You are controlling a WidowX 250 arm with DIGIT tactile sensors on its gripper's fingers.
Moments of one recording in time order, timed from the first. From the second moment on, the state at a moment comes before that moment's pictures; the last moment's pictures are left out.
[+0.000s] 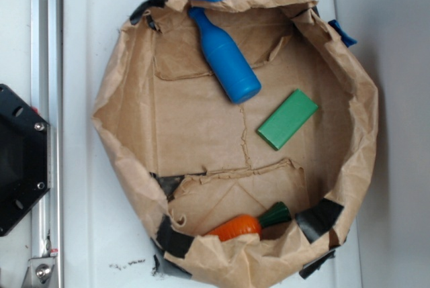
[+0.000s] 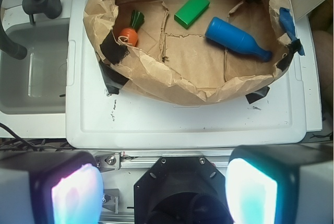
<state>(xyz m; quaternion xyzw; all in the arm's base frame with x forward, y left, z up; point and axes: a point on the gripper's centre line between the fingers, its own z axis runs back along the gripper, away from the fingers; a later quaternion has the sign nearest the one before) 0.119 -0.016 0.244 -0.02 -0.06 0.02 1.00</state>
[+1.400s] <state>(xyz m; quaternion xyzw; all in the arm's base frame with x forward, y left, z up) 0.245 0.015 0.124 -0.09 -0.08 0.13 0.98</state>
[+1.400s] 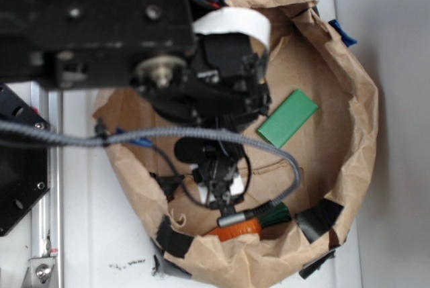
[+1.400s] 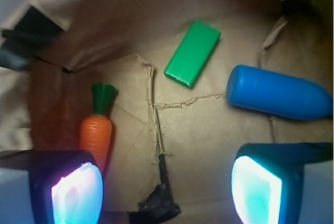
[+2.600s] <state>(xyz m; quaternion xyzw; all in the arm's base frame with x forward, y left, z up) 0.249 -0.046 0.060 -0.12 -0.06 0.10 0.99</state>
